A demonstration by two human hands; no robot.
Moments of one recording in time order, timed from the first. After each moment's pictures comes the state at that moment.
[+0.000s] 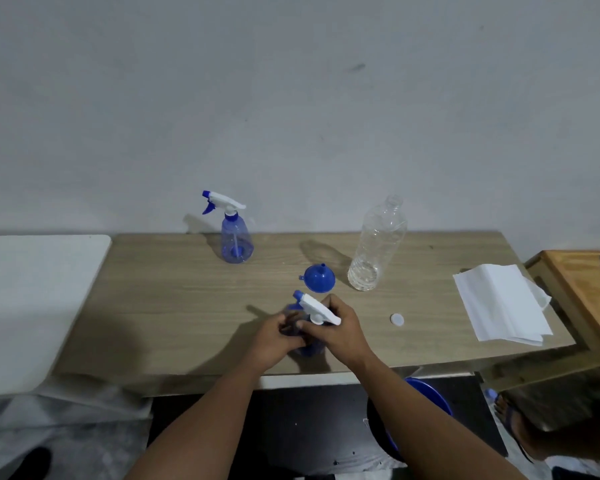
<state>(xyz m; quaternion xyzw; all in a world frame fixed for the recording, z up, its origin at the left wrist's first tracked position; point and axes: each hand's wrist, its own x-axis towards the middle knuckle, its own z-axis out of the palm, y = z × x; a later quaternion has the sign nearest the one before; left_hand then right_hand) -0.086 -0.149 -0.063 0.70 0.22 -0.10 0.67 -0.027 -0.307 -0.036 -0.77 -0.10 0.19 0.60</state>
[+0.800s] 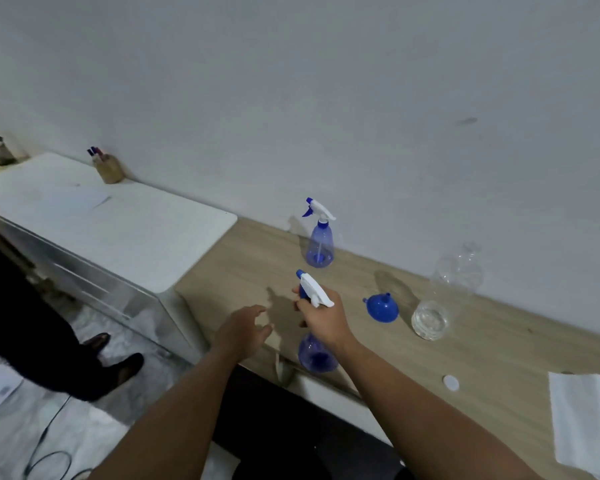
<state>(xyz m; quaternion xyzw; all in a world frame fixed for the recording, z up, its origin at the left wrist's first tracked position) -0.208 -0.104 -0.016 0.85 0.42 0.06 0.31 -0.059 -0.231 0.022 -0.70 -0.22 0.34 0.59</state>
